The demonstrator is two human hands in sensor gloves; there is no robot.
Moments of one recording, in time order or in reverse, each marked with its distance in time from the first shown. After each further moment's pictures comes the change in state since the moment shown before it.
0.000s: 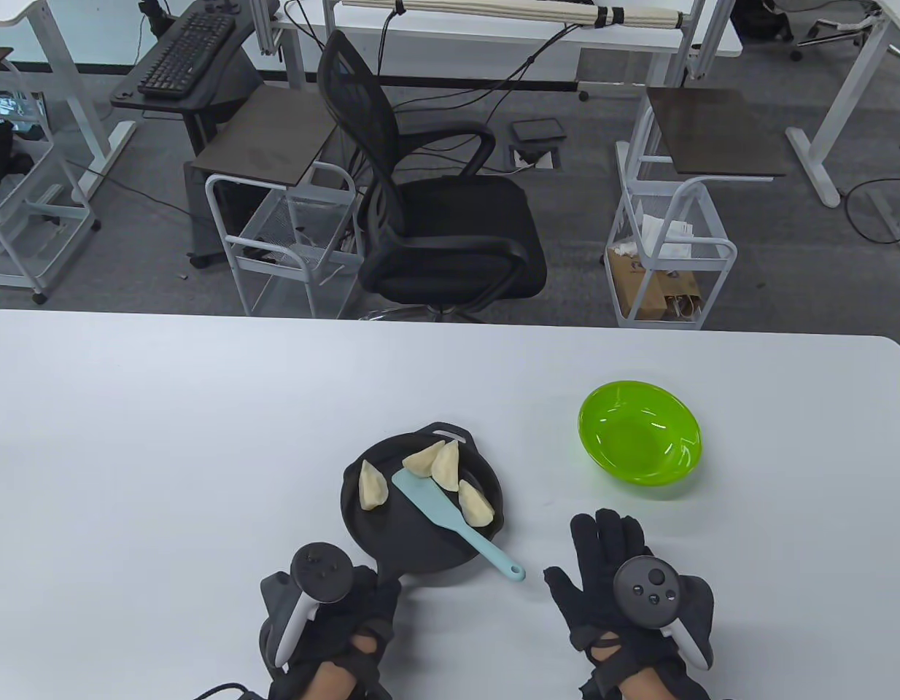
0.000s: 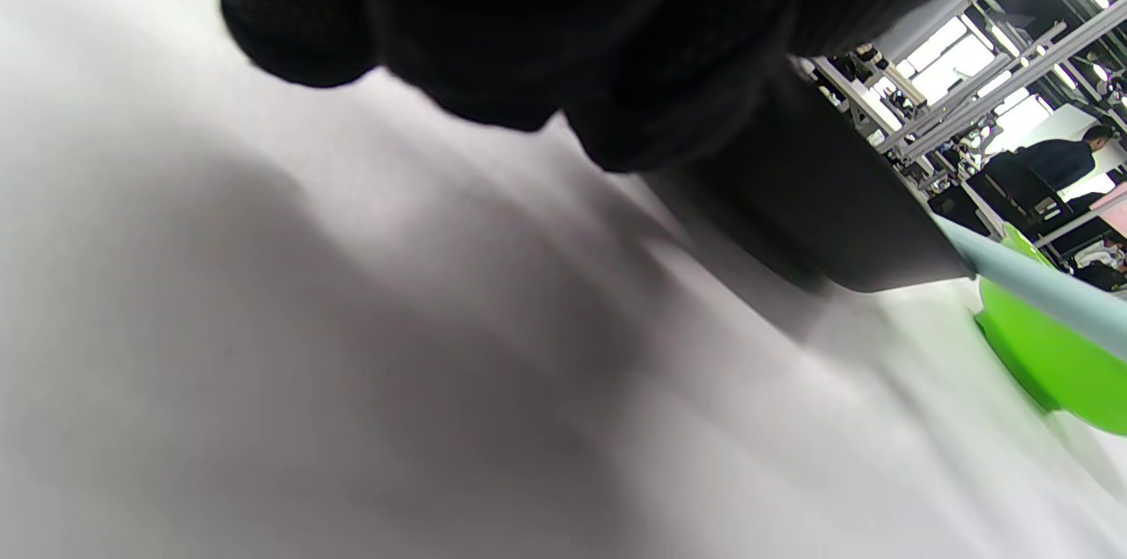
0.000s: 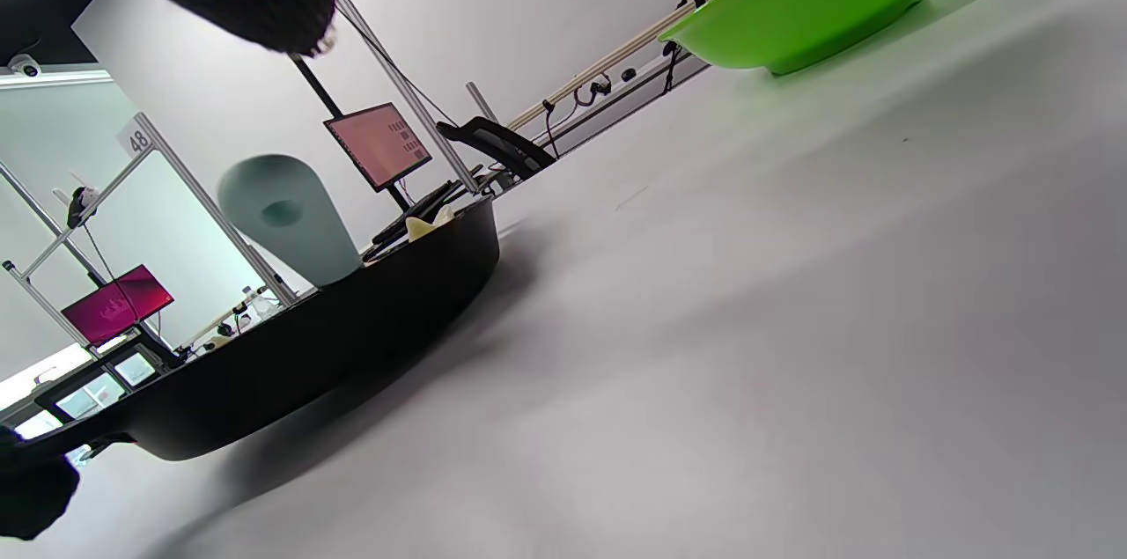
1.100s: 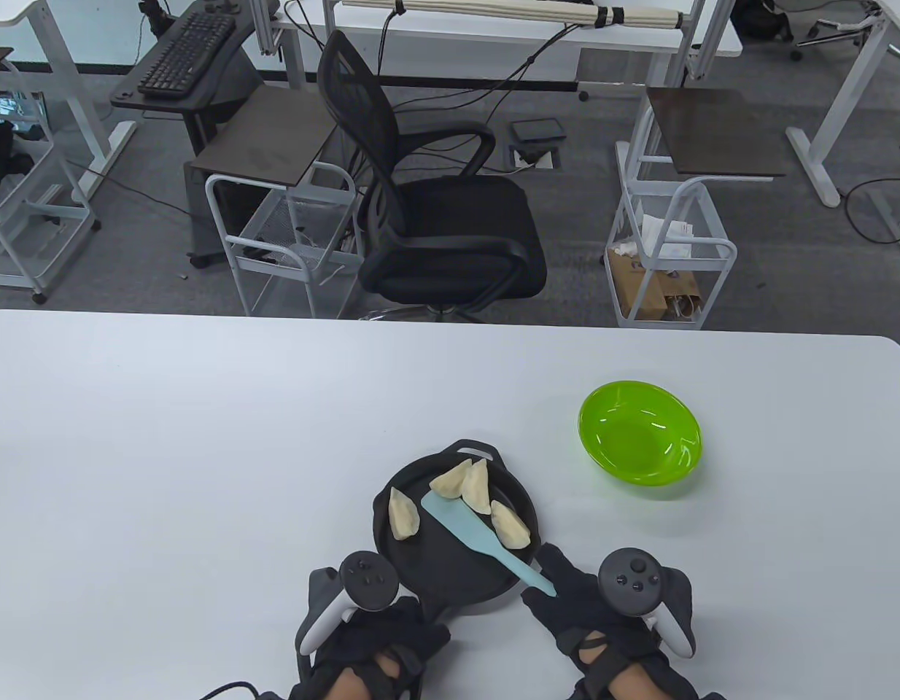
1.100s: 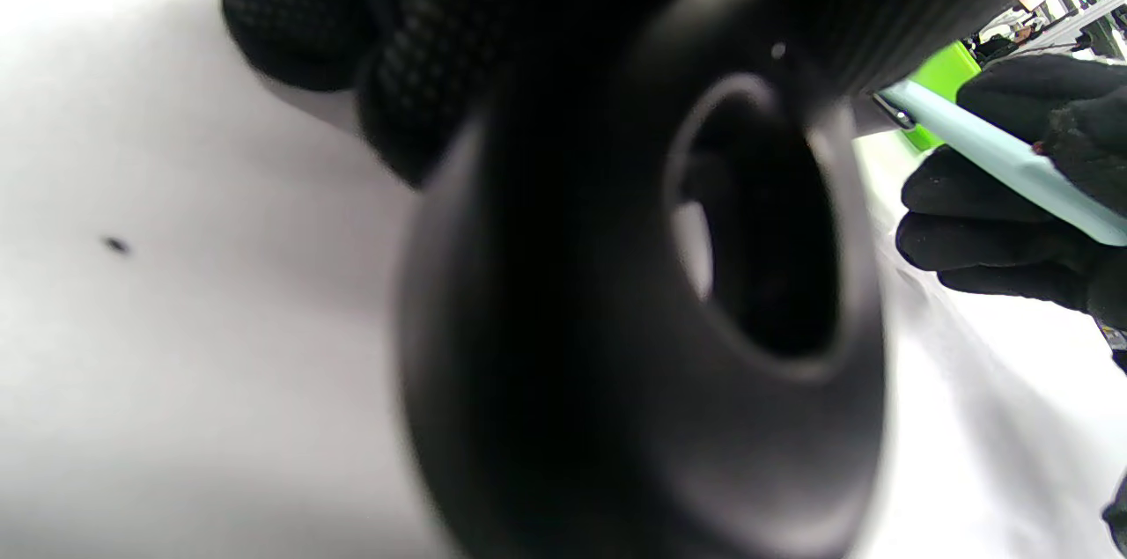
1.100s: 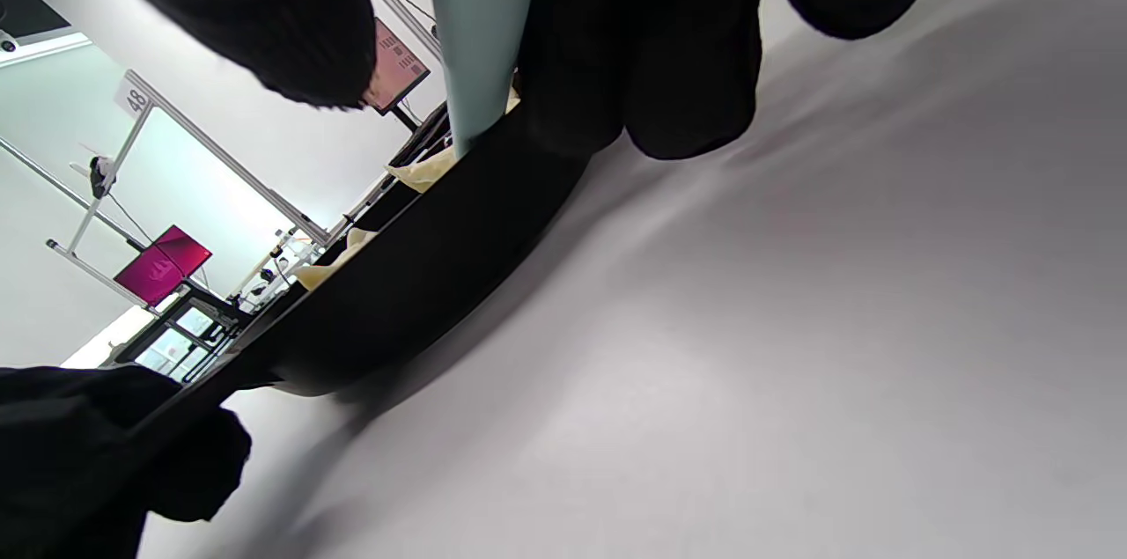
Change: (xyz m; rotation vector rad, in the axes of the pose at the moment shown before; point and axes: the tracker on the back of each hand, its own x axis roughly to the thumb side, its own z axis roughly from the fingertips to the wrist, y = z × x) left_hand 0.018 -0.036 -0.007 -0.308 -0.166 -0.122; right_hand 0.000 0.027 -0.010 0.196 0.025 -0.124
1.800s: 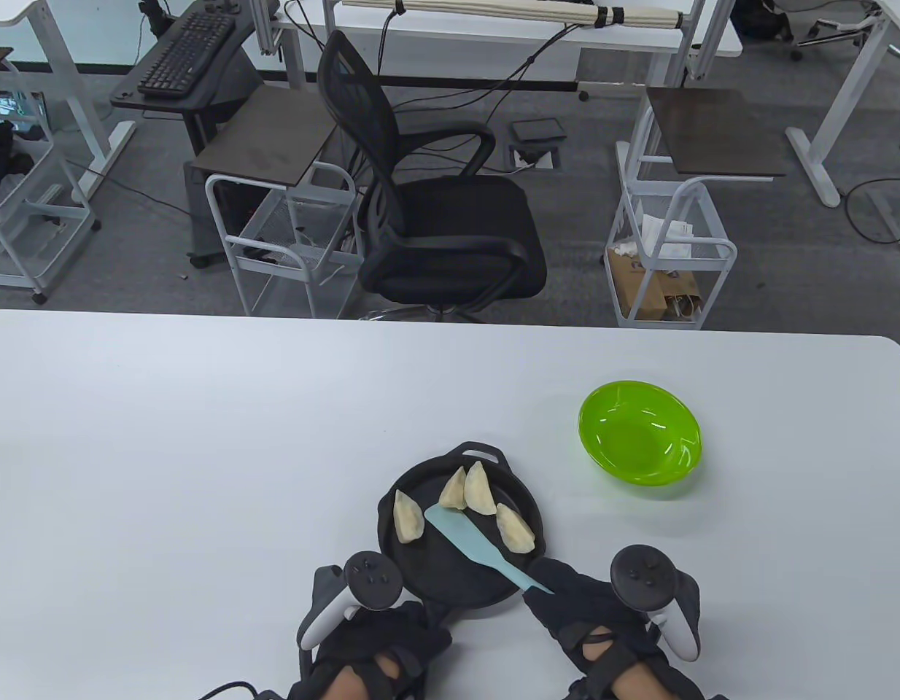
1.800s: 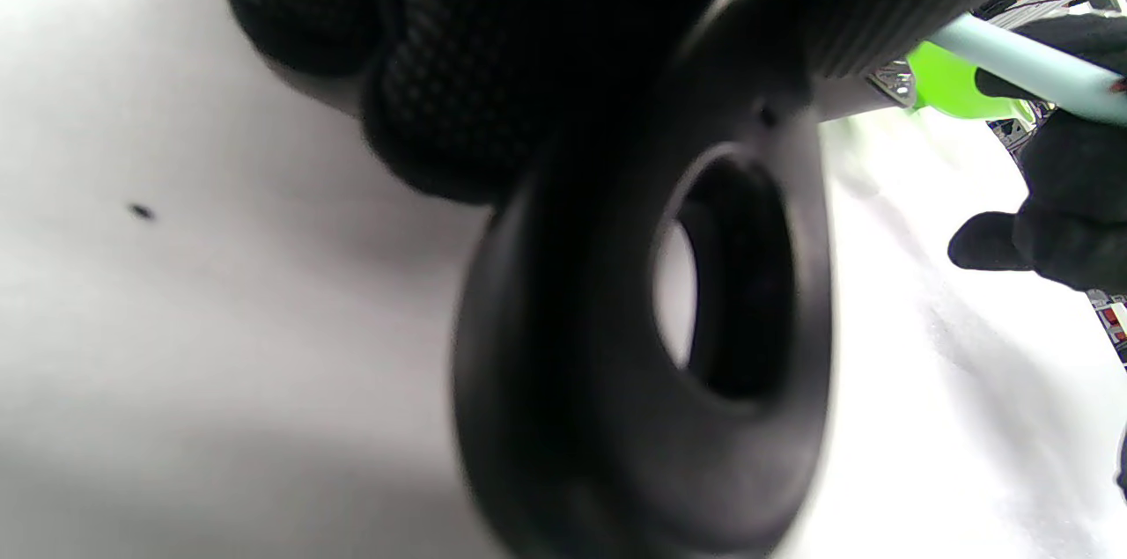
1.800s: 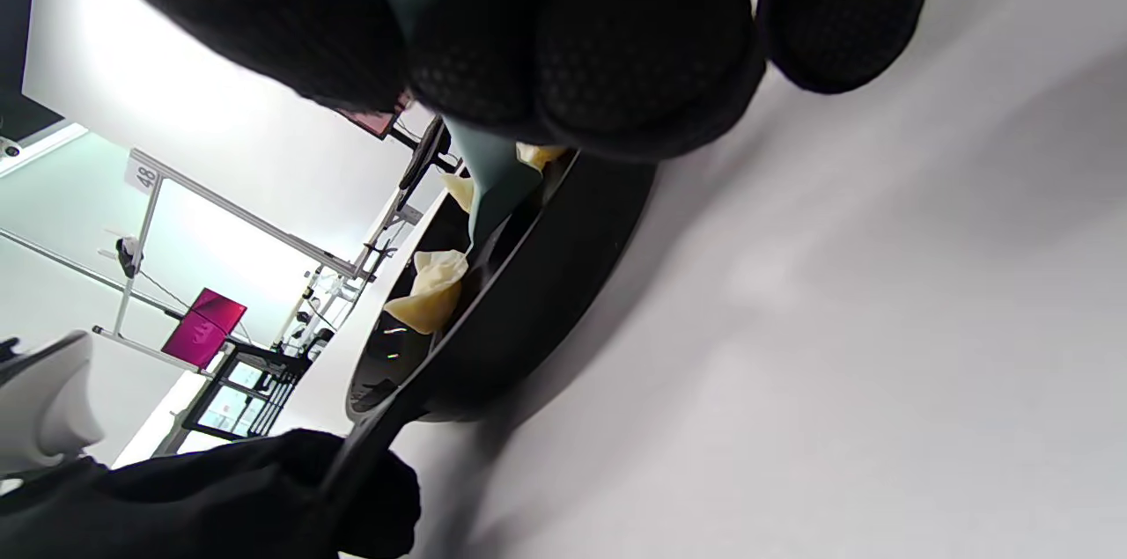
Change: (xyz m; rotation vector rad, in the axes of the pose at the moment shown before) left_hand 0.001 -0.003 -0.003 -0.068 -0.020 -0.011; right_hand 0.002 -0.005 0.005 0.043 0.032 -0.226
